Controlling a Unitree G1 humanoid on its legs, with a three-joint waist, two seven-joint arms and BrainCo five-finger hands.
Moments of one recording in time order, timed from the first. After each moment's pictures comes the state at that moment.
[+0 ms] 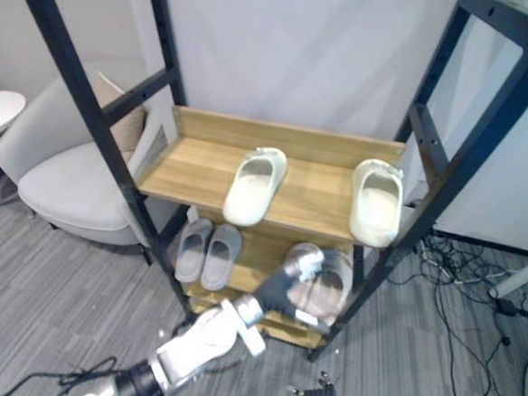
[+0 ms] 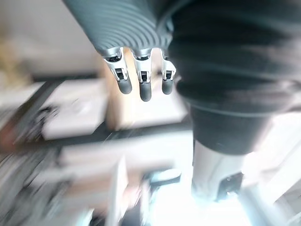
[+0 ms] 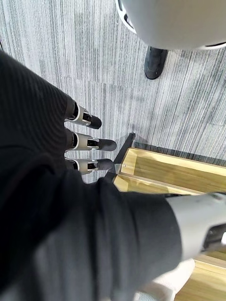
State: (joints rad) left arm -0.31 0.10 -0.71 0.09 -0.17 -0.23 0.09; right arm 0.05 -0.09 0.10 1.08 0.08 -0.11 -0.24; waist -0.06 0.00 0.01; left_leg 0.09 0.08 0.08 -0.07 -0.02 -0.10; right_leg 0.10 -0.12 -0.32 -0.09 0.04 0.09
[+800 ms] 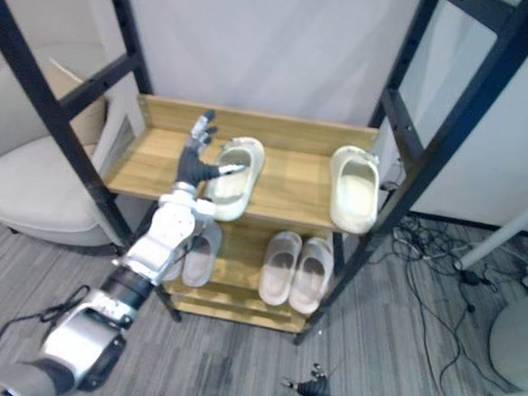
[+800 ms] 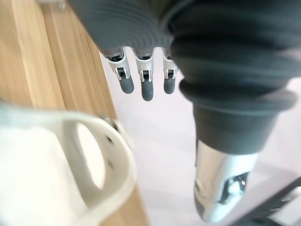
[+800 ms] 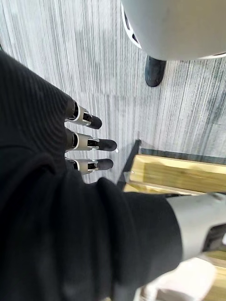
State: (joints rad) left arm -0.75 0.23 -0.26 0.56 0.10 -0.14 0.37; right arm 0.06 -0.07 0.04 1.00 0.04 -0.11 -0.20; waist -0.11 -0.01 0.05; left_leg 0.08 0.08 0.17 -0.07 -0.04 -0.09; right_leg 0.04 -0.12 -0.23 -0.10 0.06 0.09
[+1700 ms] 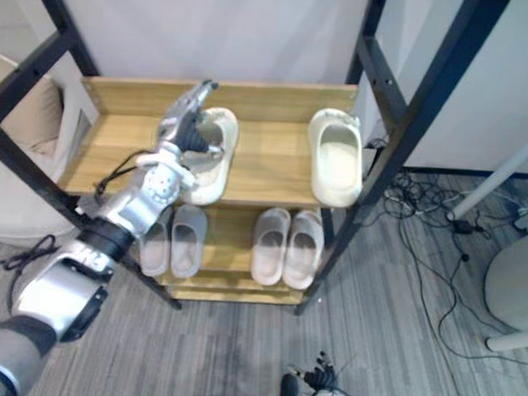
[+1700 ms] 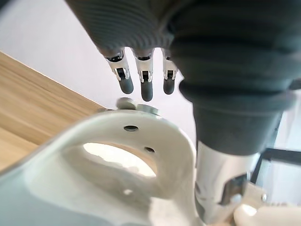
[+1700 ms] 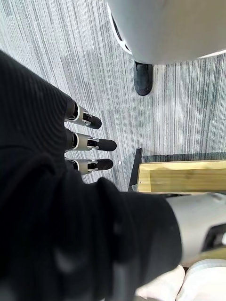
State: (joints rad) left arm -0.96 0.35 -0.39 0.71 0.57 -0.08 0.32; right arm 0.06 -0.08 -0.03 0.97 0.04 -0.15 -0.15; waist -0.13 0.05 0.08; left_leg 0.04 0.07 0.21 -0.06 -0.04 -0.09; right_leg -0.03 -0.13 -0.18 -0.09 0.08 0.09
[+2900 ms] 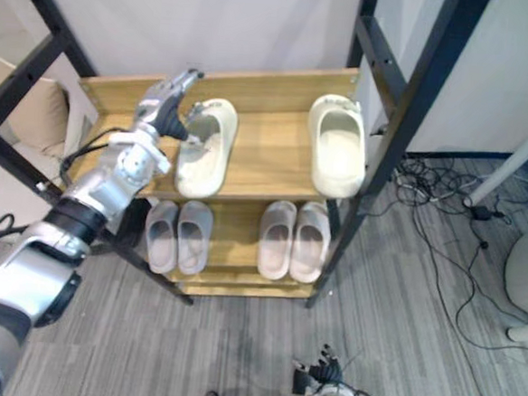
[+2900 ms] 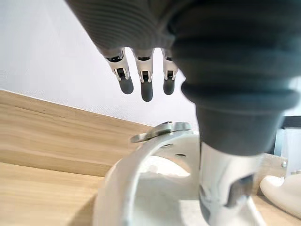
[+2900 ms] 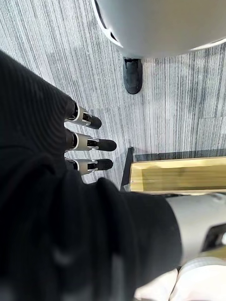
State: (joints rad) left arm -1.01 0.53 -0.45 0.72 0.51 -0.11 0.23; right arm 0.05 -0.10 -0.03 0.96 0.05 -0.15 -0.12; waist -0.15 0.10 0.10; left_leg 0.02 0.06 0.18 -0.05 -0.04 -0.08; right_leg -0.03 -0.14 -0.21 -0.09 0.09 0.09
